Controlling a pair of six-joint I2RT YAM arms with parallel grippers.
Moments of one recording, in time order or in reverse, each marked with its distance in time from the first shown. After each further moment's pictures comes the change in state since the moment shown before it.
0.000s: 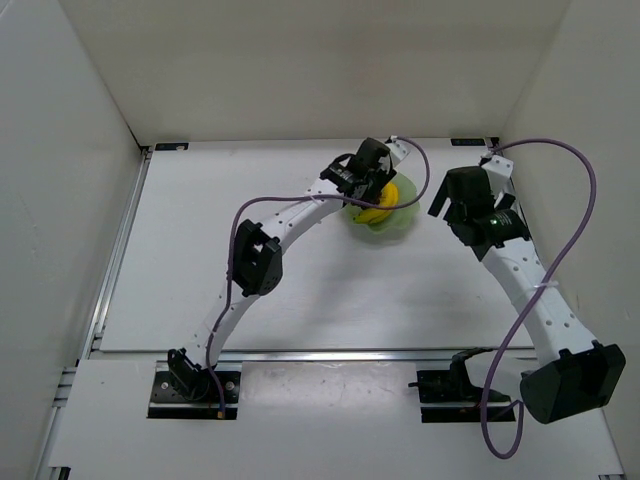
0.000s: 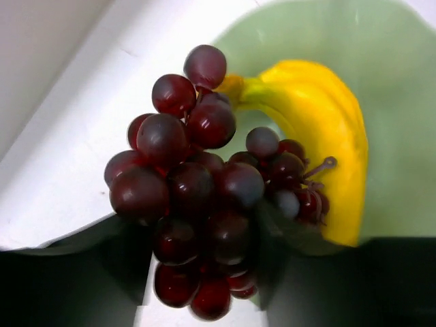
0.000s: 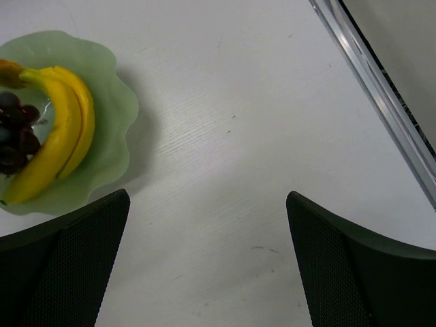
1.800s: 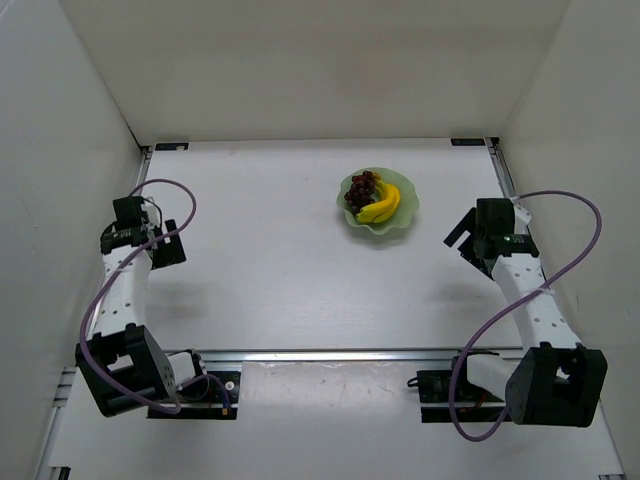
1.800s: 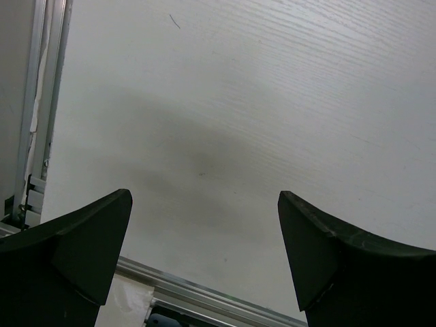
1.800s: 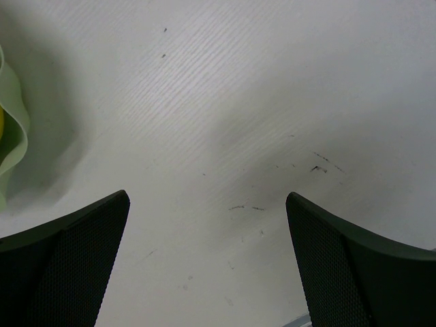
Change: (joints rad) left arm 1.061 -1.266 -1.479 -0.172 0.179 -0.264; right arm -0.304 -0.047 -0.278 0.026 -0.311 0.115
